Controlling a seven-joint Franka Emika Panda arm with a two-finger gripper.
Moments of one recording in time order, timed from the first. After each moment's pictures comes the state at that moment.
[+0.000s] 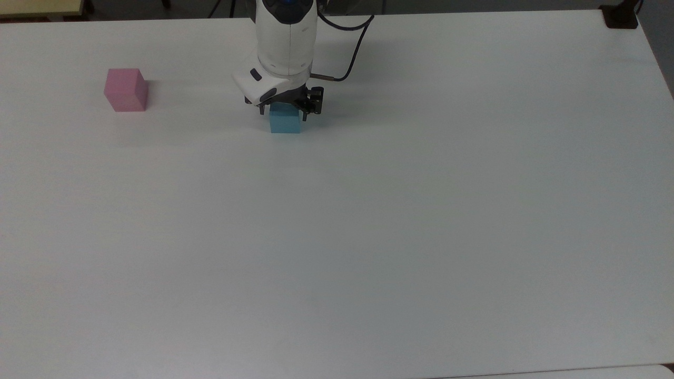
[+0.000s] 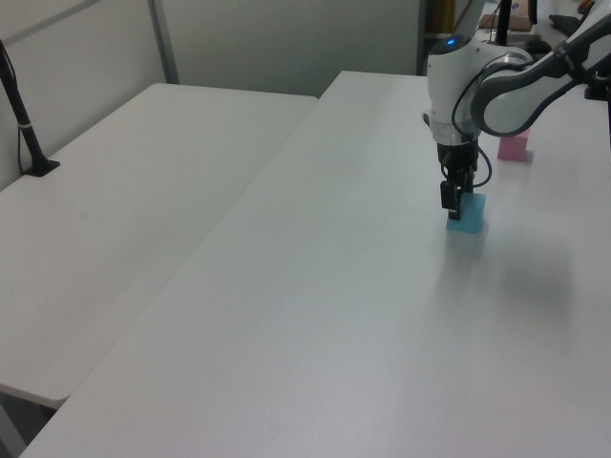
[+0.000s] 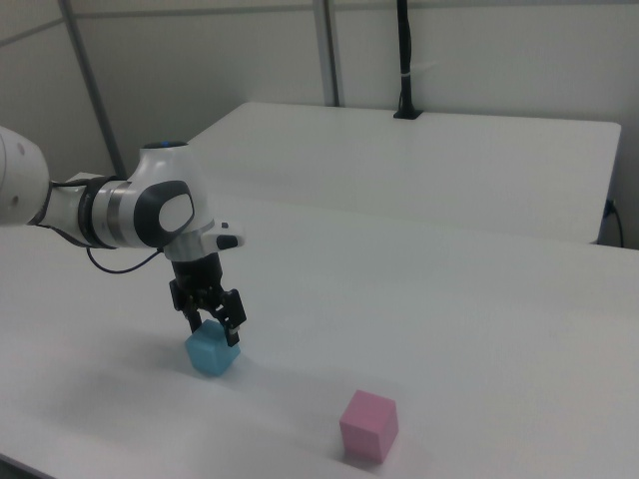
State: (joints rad) arm -0.12 0.13 0.19 -2.15 -0.16 2.16 0.24
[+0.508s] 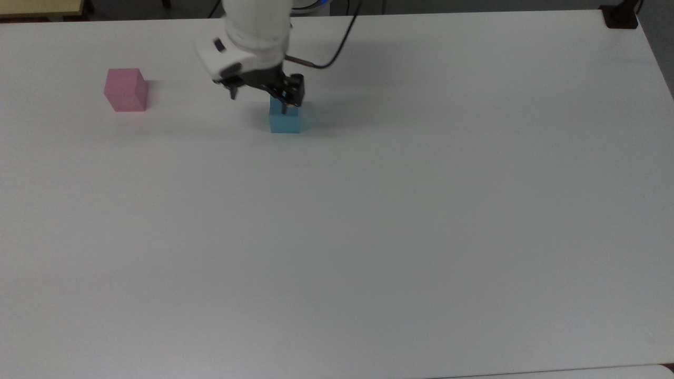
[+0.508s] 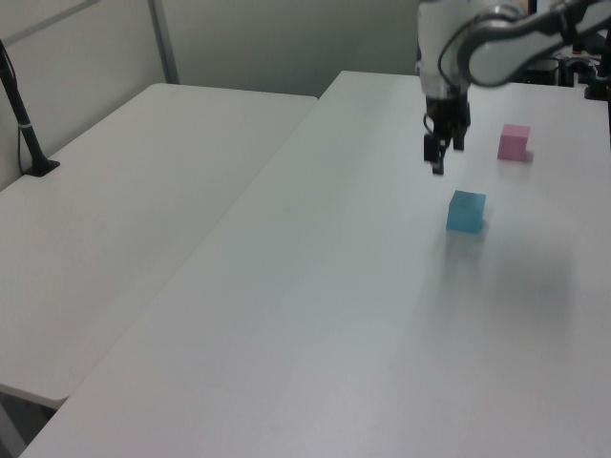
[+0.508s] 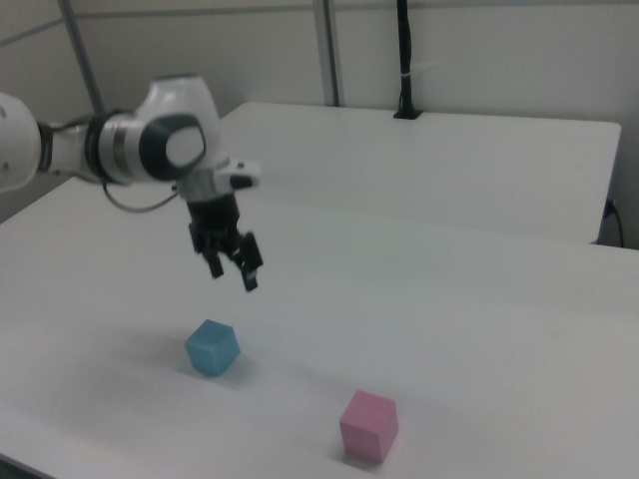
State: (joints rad) arm -0.17 0.11 0.18 -1.91 -0.16 1.94 0.29
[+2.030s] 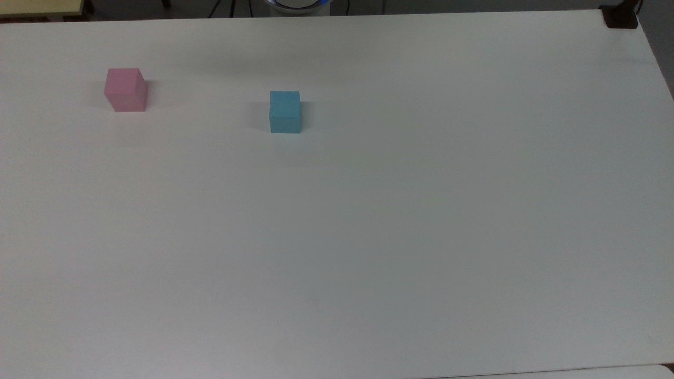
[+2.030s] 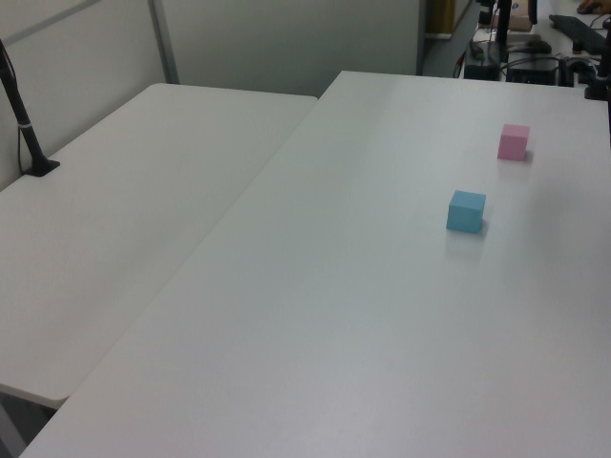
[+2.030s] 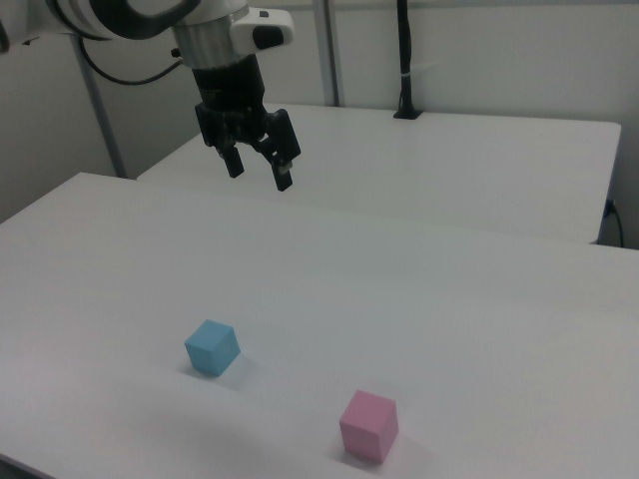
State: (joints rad) arm -0.11 -0.06 -0.14 -1.57 -0.06 1.60 -0.08
